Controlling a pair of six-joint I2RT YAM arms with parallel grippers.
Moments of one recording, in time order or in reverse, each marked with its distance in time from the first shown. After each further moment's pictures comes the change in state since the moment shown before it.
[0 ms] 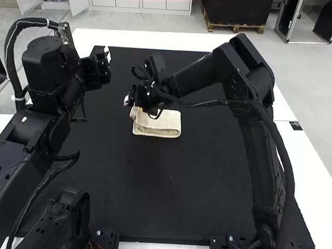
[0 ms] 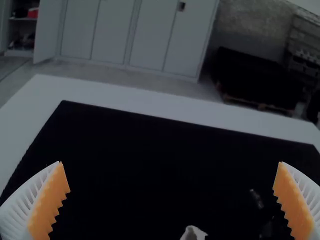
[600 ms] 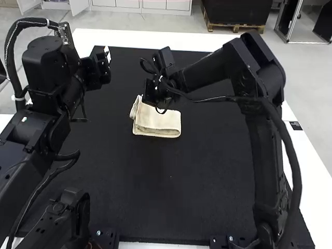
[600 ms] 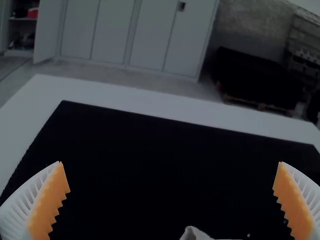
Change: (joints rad) left arm 0.000 0.000 0.000 0.000 0.000 0.000; right arm -0.040 -0.079 -0.068 -0.005 0.052 -0.019
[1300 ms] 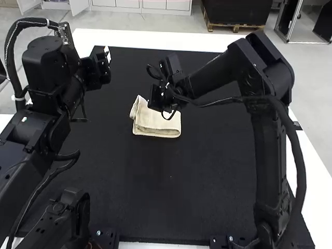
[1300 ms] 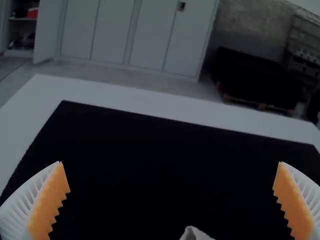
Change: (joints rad) left arm 0.000 0.000 0.000 0.000 0.000 0.000; right arm -0.027 -0.024 -0.111 0.087 0.000 -0.018
